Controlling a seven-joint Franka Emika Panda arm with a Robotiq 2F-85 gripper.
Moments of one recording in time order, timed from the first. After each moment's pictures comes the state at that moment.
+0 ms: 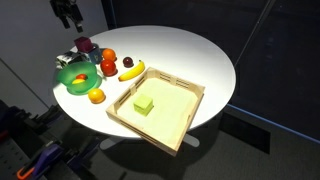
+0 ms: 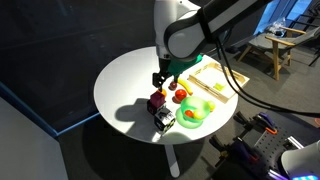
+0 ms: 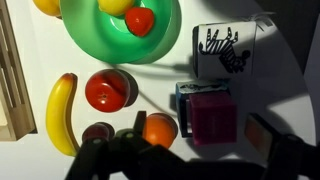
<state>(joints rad) 0.23 0.29 0.13 -2.06 -0.10 2.30 0.43</state>
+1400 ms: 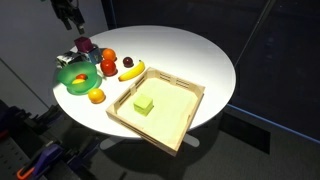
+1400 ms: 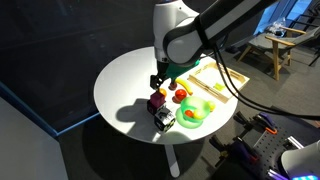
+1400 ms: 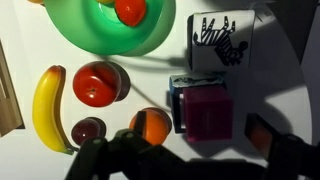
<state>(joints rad) 0.24 0.32 0.12 -2.06 -0.10 2.37 0.43</state>
